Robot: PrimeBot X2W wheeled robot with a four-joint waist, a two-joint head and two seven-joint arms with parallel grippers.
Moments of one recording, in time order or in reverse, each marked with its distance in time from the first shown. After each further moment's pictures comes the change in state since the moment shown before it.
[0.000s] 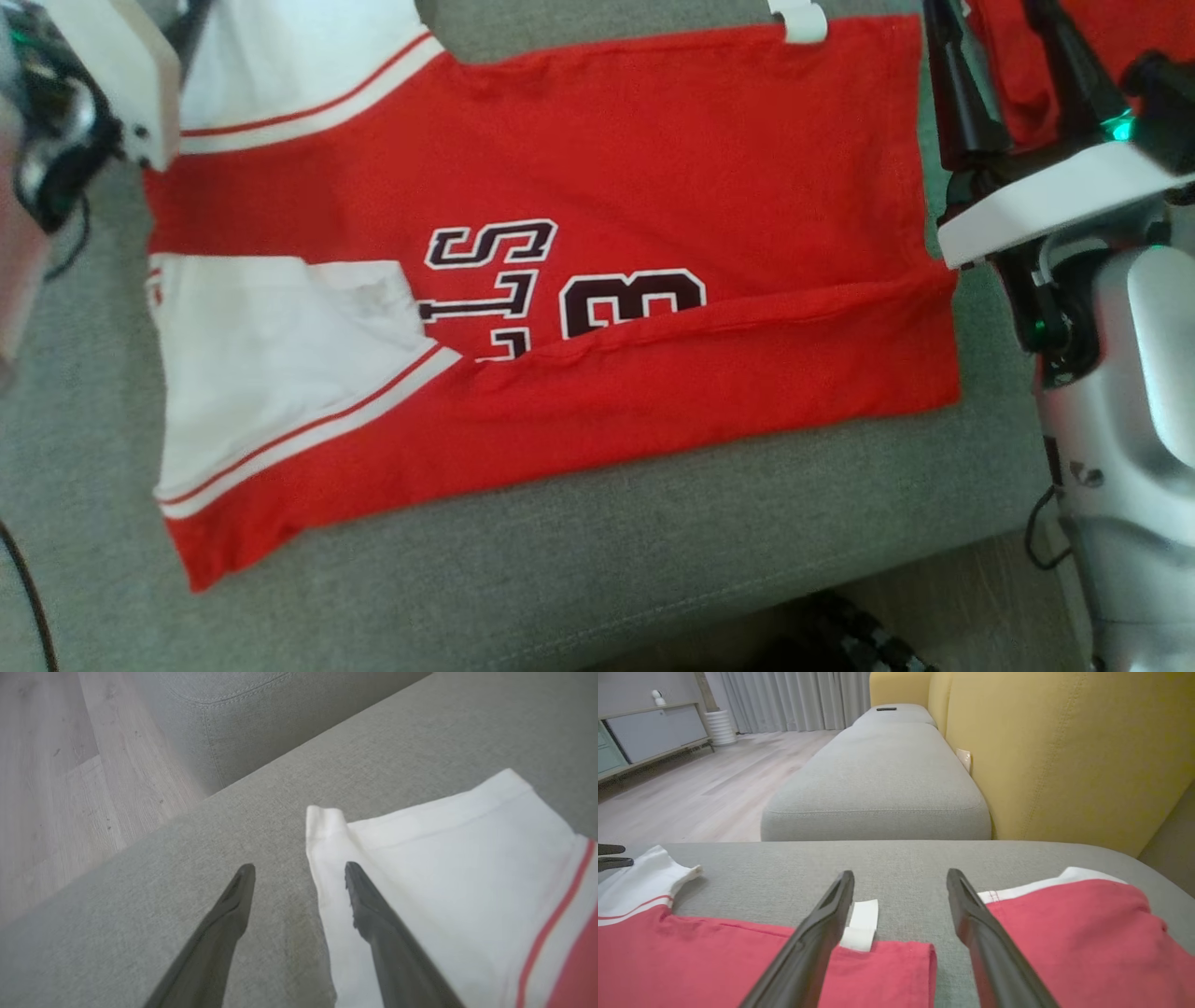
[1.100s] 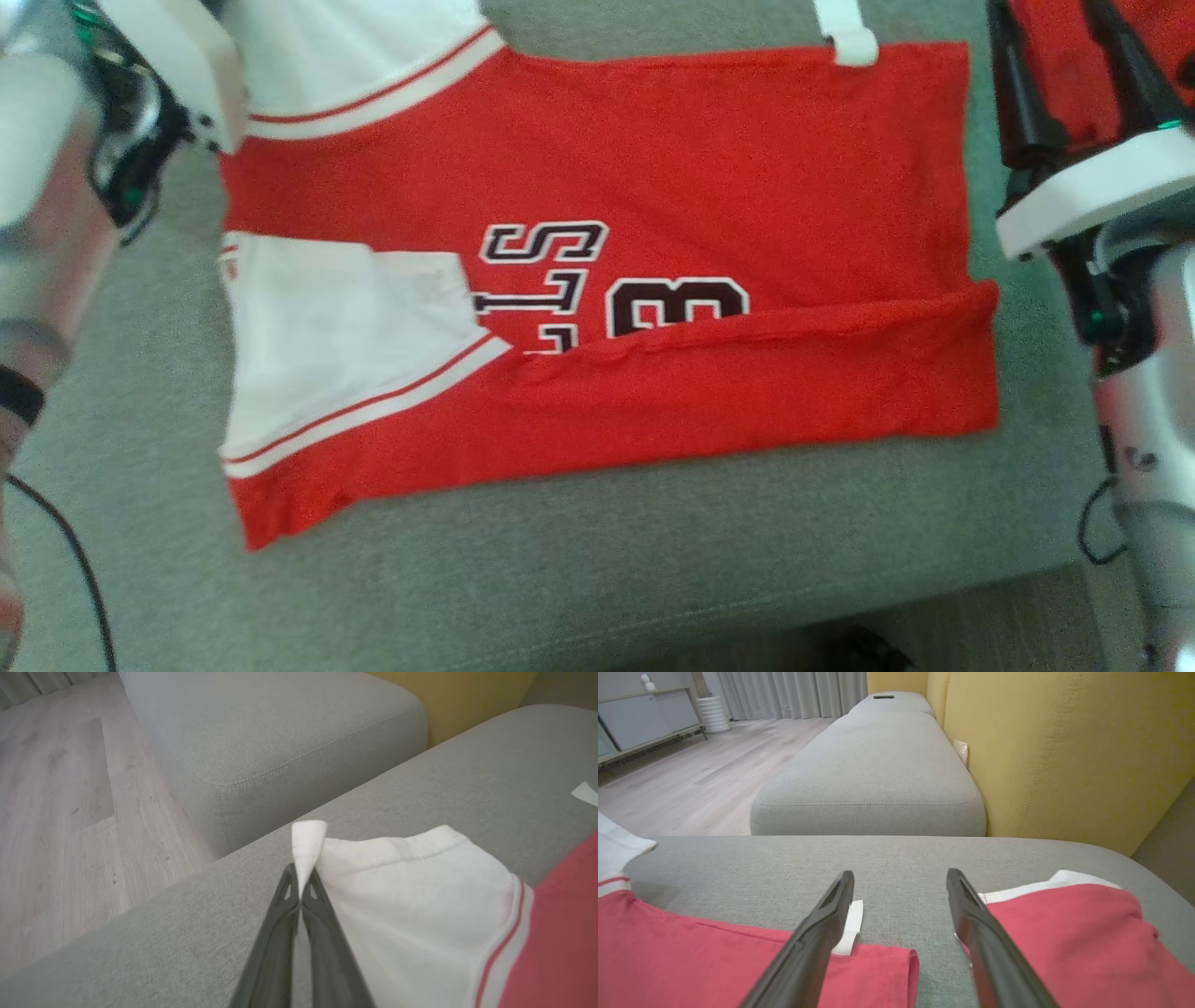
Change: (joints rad) left arm -0.122 -0.048 -0.300 0.112 -0.247 0.000 -0.303; right arm -0.019 -0.065 -0.037 0.086 0.018 0.000 0.016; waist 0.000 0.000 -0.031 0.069
